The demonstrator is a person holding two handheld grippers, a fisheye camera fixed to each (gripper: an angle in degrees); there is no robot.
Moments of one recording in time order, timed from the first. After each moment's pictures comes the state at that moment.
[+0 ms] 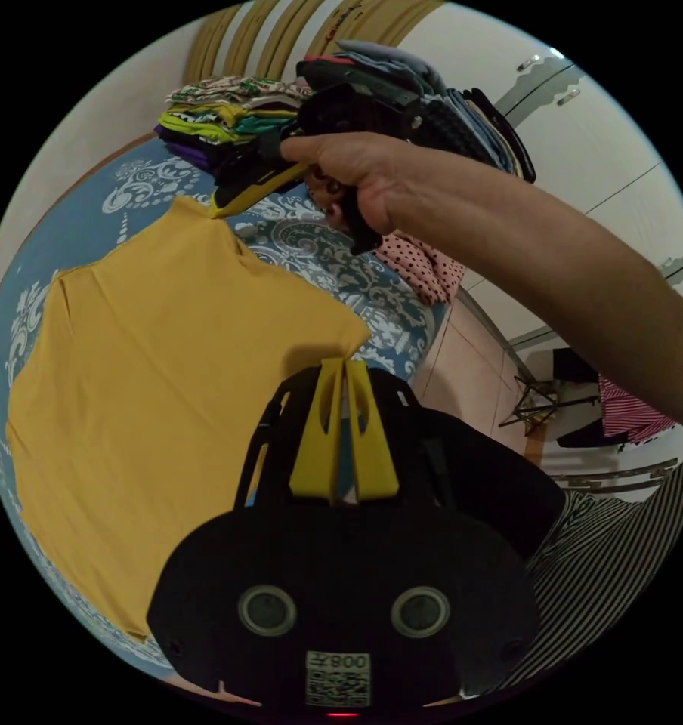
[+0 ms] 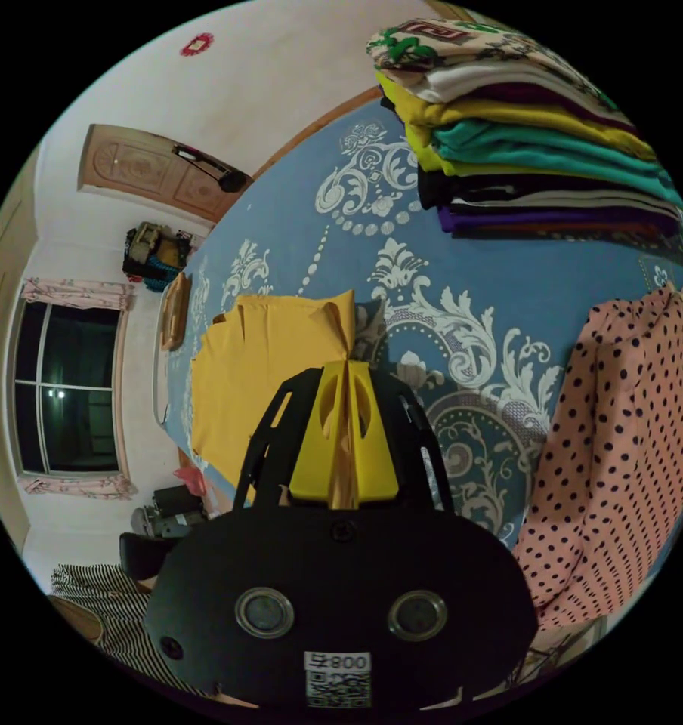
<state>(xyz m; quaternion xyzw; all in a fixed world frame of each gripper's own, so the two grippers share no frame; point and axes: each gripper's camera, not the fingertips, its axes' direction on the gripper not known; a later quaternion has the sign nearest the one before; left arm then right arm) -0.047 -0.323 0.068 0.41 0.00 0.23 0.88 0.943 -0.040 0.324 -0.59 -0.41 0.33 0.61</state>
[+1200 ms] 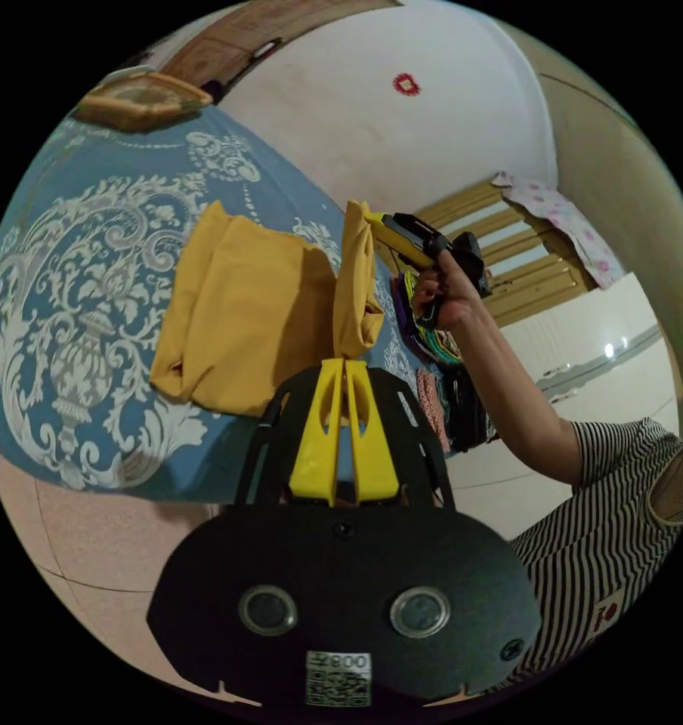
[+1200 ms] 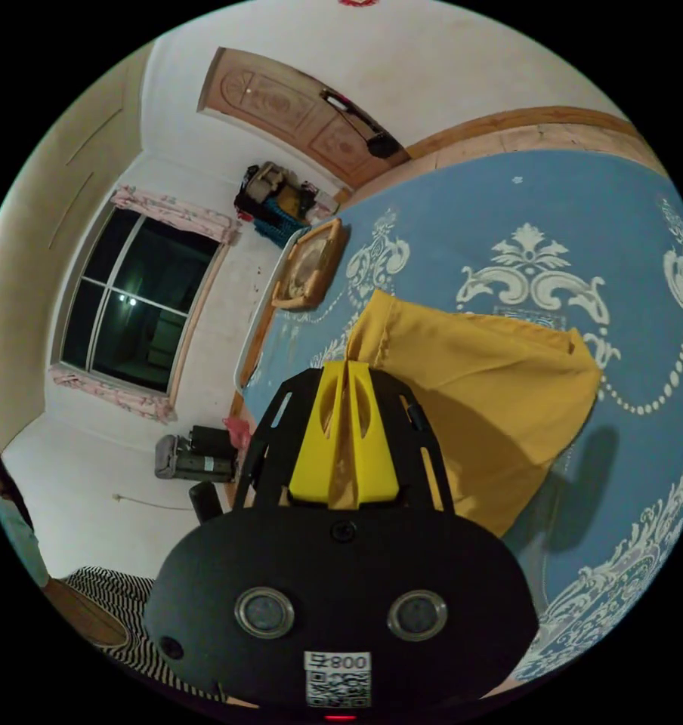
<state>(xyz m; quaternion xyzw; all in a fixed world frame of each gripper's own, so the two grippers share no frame) -0.561 0.230 0.006 0.62 0.32 -0.11 0.71 0.511 -0.424 0.264 -0.48 -0.60 0.28 0.57</state>
